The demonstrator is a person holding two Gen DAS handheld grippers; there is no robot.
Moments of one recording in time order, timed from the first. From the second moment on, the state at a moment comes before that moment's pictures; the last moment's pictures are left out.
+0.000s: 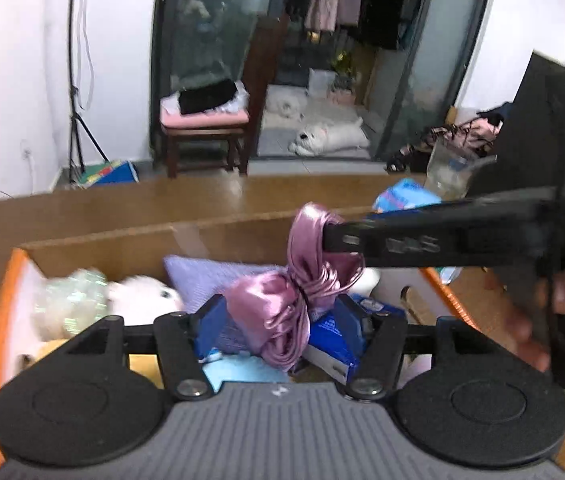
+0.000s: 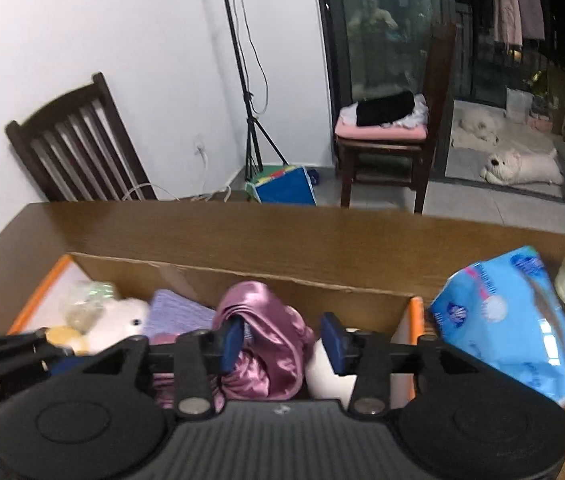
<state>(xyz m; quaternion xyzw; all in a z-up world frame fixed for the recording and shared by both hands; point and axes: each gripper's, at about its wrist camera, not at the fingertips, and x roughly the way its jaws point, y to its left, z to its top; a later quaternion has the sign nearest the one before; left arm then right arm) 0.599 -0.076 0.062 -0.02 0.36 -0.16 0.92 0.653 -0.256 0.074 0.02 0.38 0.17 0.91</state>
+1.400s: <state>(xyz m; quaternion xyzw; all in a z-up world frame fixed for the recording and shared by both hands) 0.082 0.000 0.050 -0.01 0.13 -0.03 0.99 0.106 -0.283 0.070 0.02 0.14 0.14 0.98</state>
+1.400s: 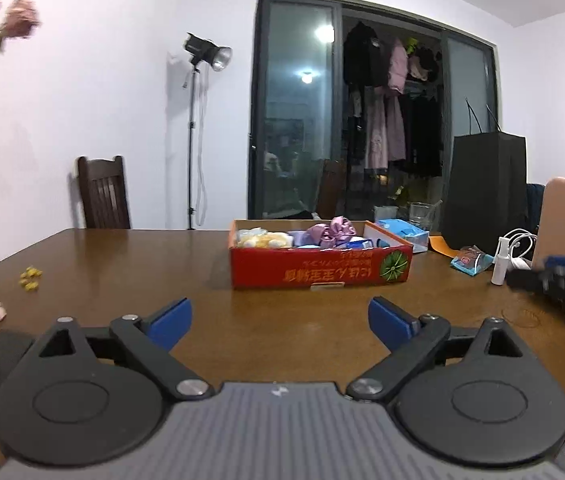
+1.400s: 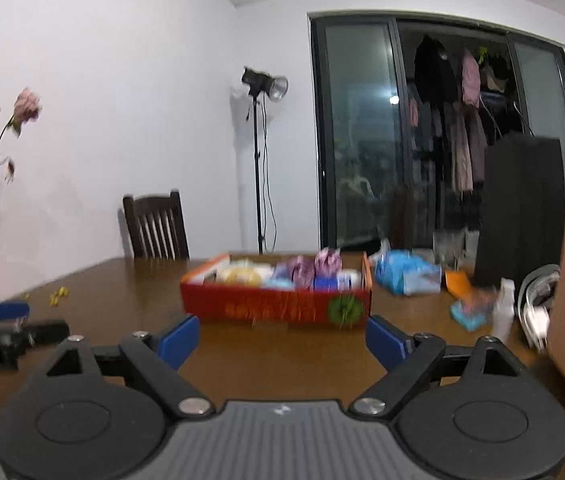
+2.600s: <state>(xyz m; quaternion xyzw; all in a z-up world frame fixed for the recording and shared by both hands) 0.027 -0.003 0.038 -0.01 0.14 -0.03 0.99 0.046 -0.257 0.031 0.04 0.17 0.13 0.98</state>
